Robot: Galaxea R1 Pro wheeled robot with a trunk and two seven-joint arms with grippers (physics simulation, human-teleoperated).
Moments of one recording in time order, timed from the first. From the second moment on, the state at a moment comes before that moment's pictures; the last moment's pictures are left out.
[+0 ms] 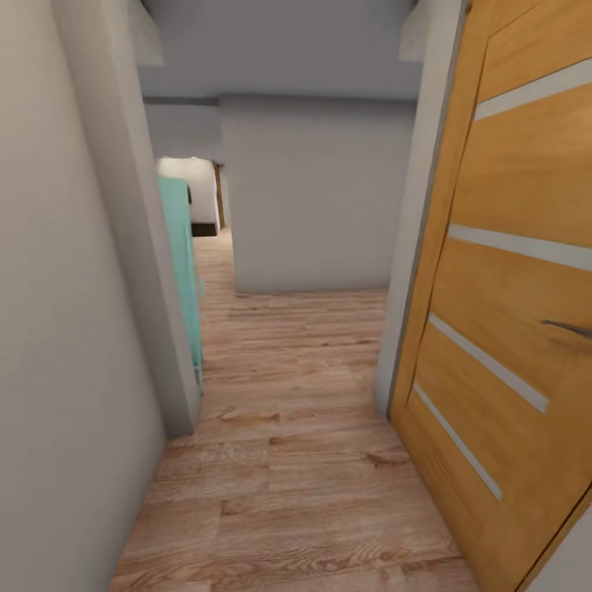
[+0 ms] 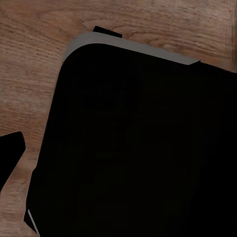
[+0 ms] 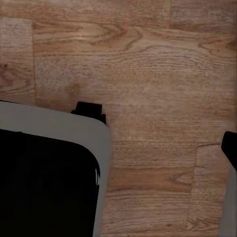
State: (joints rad) left arm 0.00 -0.02 0.02 -0.05 0.29 -0.09 0.00; right arm -0.16 -0.08 0.57 0.03 -0.41 -0.15 0.02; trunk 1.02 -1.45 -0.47
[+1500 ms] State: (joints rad) left arm 0.00 -0.02 0.02 -0.05 0.29 -0.09 0.00; right arm -0.16 -0.08 0.57 0.03 -0.41 -0.15 0.02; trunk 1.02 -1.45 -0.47
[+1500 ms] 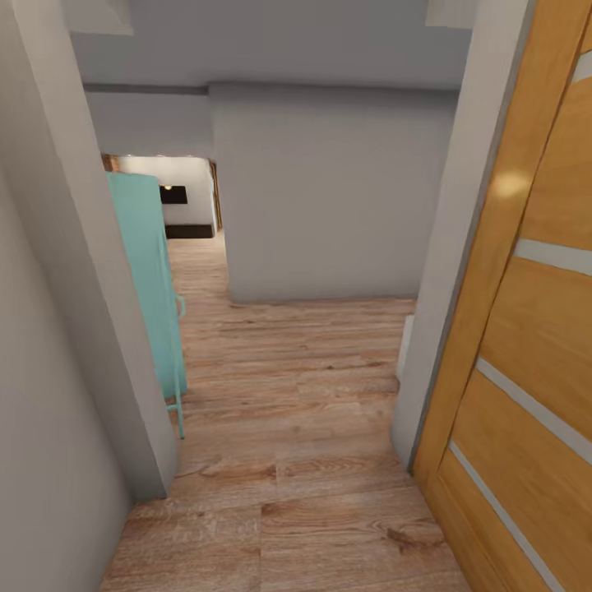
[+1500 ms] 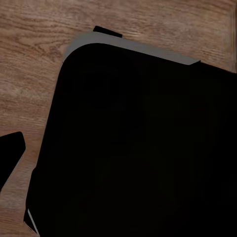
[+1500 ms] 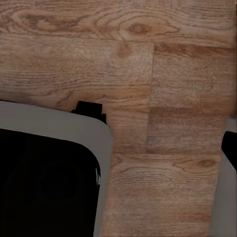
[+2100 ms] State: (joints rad) left arm 0.00 -0.02 0.02 -0.05 0.29 -0.09 0.00; right arm -0.16 -0.08 0.57 0.03 -0.41 -0.15 0.02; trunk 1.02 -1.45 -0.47
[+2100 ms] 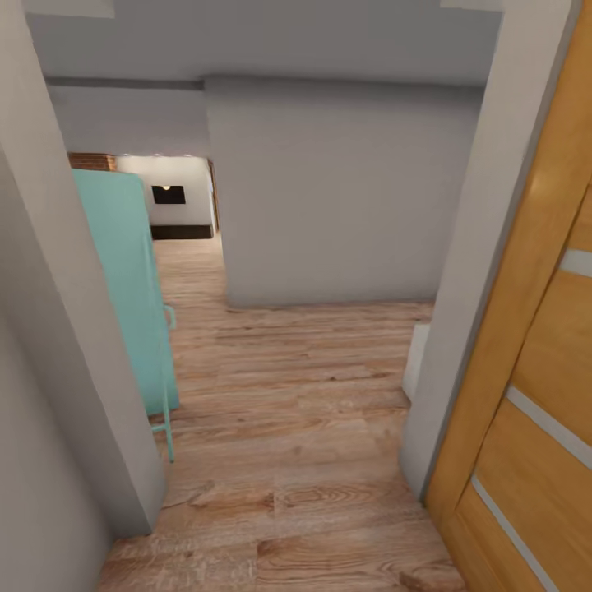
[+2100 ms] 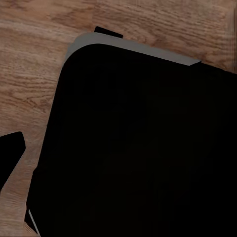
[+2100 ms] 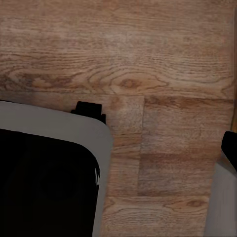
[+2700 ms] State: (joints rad) left arm 0.00 -0.02 0.02 -0.05 0.29 -0.09 0.00; right arm -0.16 -0.08 0.57 0.03 -0.41 -0.15 0.02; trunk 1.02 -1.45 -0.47
